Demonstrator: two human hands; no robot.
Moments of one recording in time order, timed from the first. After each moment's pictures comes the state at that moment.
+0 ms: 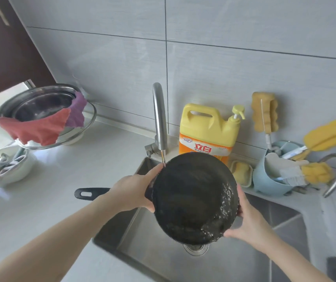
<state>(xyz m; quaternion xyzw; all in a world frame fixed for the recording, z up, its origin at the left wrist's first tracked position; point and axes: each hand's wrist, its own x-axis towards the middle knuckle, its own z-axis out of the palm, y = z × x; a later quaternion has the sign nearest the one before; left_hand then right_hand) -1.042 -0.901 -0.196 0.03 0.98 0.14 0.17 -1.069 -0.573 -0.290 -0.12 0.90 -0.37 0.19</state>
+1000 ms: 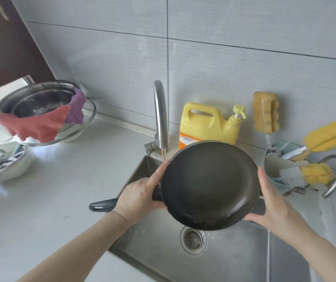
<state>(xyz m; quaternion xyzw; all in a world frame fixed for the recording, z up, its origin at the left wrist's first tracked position) -1.027 -0.894 -0.246 0.07 0.98 0.19 -0.07 -1.087 -0.536 -0.241 -0.23 0.94 -0.26 0.03</state>
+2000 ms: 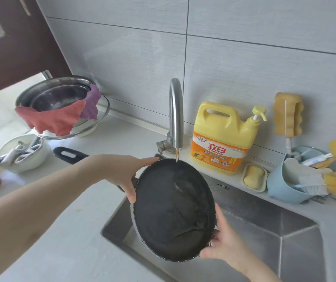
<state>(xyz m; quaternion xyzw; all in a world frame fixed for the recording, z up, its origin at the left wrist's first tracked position) -1.050 -0.953 -0.145 -0.02 0.92 0.15 0.36 -1.028 -0.636 -0.309 -0.11 0.72 -0.58 0.36</state>
